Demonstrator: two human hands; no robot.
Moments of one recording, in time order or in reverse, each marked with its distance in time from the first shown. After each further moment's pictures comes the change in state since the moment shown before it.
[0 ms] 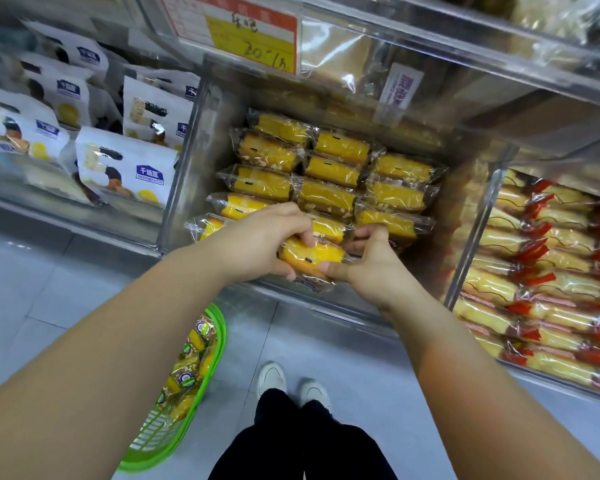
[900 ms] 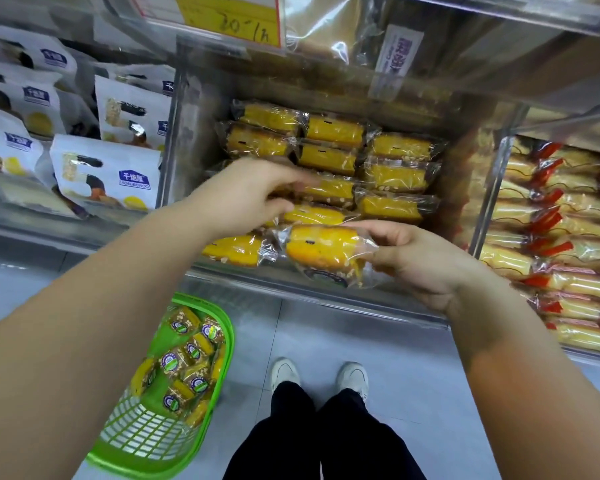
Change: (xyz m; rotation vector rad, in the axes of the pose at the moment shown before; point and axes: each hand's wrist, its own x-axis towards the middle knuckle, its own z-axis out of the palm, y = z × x) left_hand 0.023 -0.016 -0.031 0.113 0.163 0.130; right_hand -0.012 -0.004 -0.032 0.203 -0.290 0.075
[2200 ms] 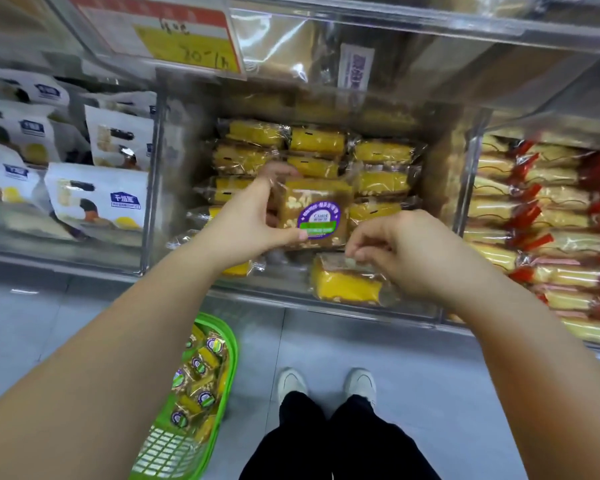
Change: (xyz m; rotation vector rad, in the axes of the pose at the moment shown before) left_hand -0.002 0.014 0.025 -0.540 0.081 -0.185; right_hand -0.027 -0.029 0.000 -1.101 0.235 -0.321
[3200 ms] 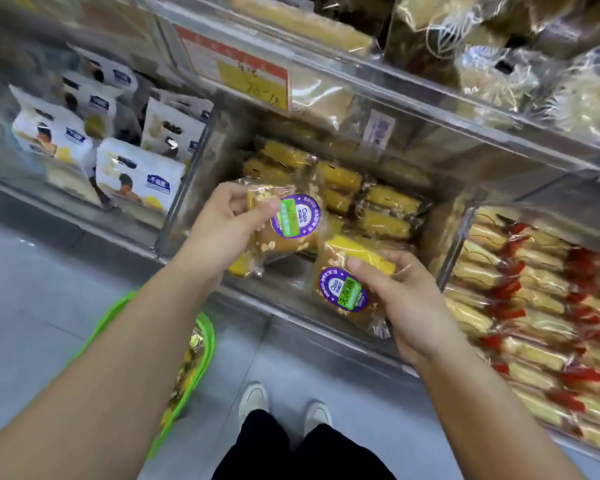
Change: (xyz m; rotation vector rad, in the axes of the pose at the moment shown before) left_hand -0.033 0.016 0.007 -0.584 0.619 -0.268; right_hand -0.009 0.007 0.018 1.200 0.153 0.420
